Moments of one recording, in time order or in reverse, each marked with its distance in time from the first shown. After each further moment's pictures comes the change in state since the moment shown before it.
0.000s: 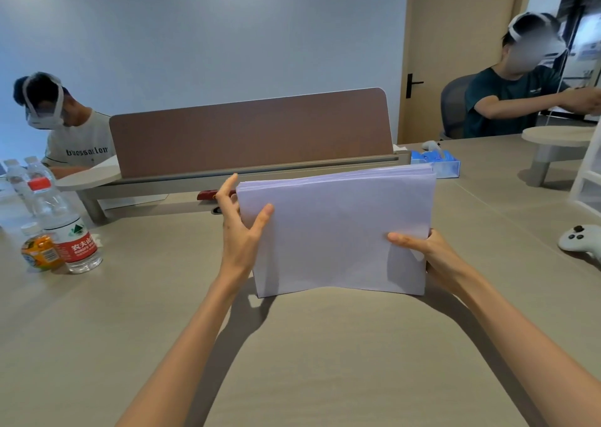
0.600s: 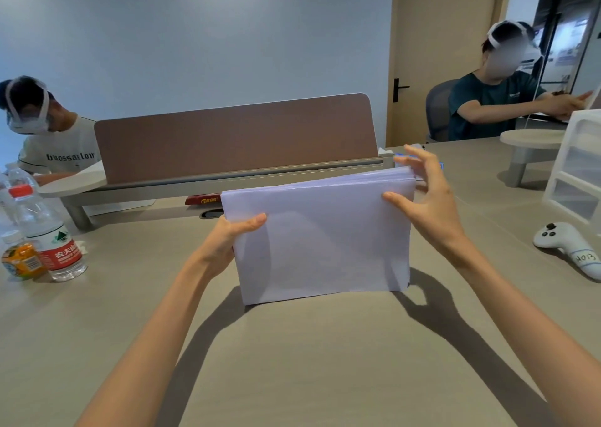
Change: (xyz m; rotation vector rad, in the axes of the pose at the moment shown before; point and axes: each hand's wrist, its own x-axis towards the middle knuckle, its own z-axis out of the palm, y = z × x) left_hand 0.023 -0.006 -0.018 -0.276 -0.535 -0.422; right_hand -0.002 -0.073 -0.001 -0.516 0.336 -0.610
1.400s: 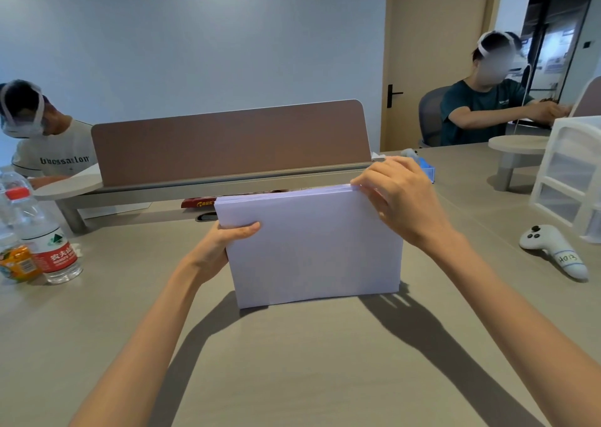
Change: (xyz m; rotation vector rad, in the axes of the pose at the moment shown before) left_hand -0.011 0.008 0.002 0.016 -0.035 -0.035; right_hand 0.009 -0.036 0.005 -0.715 -0.104 -0.576
